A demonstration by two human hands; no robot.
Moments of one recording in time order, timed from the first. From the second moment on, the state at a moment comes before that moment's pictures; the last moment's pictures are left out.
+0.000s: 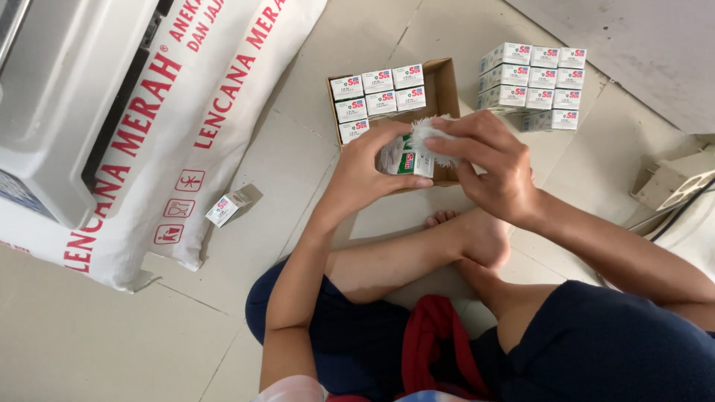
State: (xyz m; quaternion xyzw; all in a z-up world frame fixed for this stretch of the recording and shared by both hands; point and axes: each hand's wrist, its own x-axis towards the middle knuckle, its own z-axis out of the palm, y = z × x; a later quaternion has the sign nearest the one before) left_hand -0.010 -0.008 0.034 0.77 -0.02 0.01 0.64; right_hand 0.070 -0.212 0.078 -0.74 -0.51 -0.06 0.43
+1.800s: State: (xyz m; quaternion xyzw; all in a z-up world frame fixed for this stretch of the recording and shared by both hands) left_hand -0.013 -0.034 0.067 0.80 -0.06 0.11 0.59; right_hand 0.077 -0.240 0.107 -0.73 -0.59 -0.06 0.35
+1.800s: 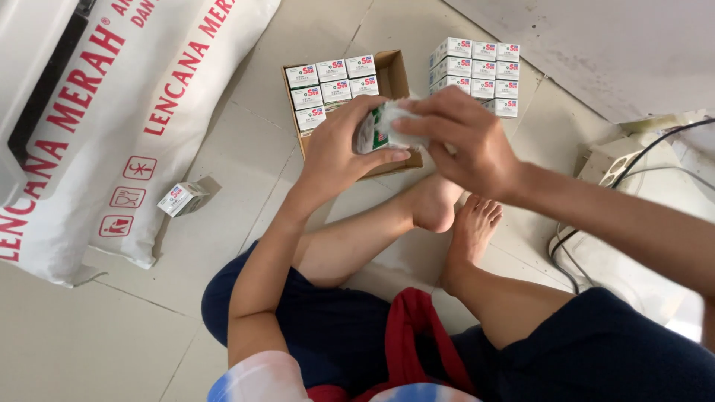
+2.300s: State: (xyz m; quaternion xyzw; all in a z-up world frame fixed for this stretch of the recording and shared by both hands) left_hand -0.006 -0.049 0.065 0.76 -0.01 0.13 0.63; right_hand 0.106 -0.218 0.180 -0.82 -0.51 0.22 0.18
